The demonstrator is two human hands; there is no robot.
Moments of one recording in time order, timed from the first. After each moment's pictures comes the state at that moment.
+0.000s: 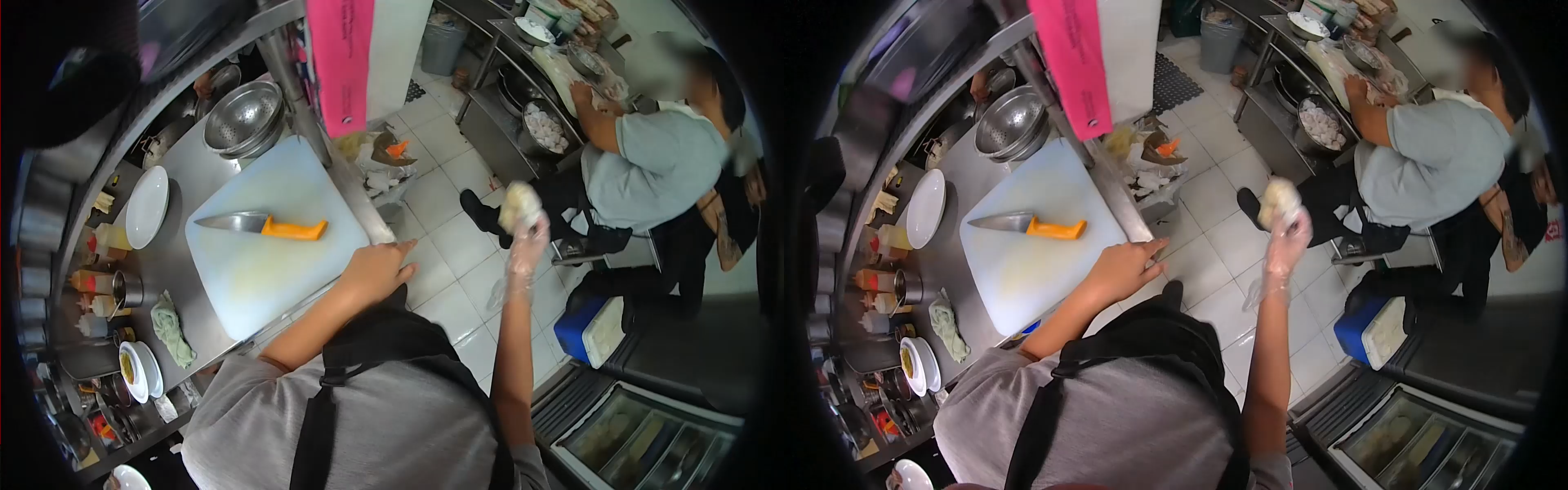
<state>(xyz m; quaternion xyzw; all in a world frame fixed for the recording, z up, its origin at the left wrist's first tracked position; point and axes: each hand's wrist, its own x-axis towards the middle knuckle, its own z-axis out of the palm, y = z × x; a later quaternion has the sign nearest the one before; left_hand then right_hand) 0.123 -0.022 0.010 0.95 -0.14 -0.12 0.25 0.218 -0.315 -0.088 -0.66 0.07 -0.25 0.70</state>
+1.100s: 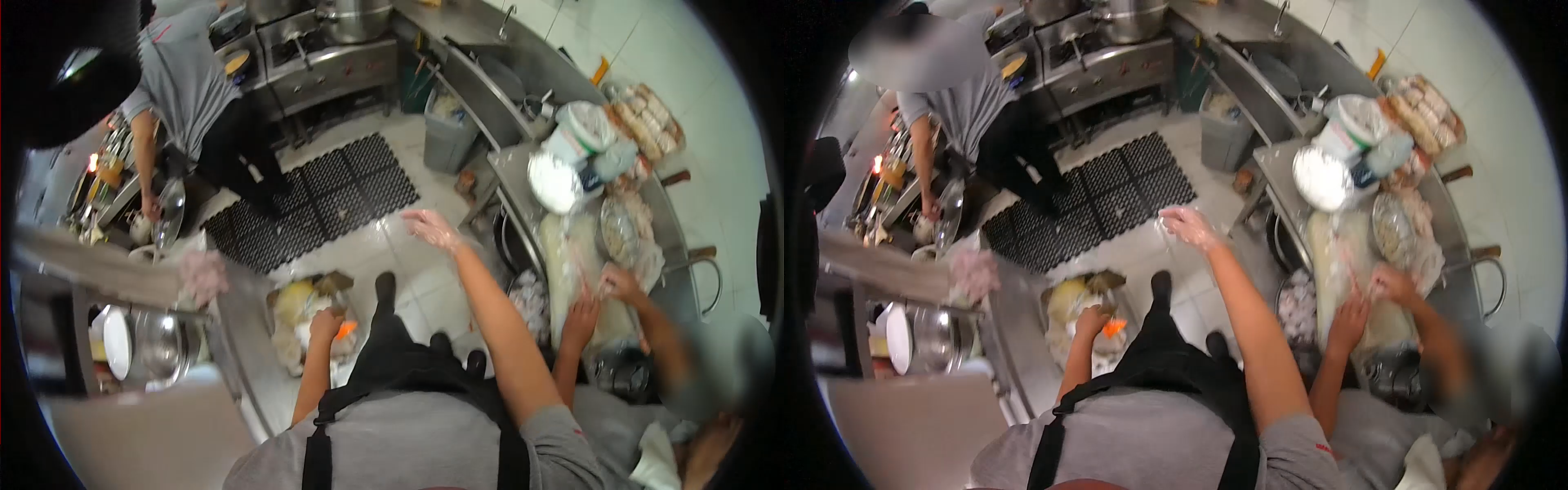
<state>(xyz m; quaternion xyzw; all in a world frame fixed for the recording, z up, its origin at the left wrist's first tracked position) 0.592 -0.026 -0.270 0.90 0.32 -0.17 0.26 0.892 -0.258 -0.131 -0.76 -0.25 0.31 0.51</state>
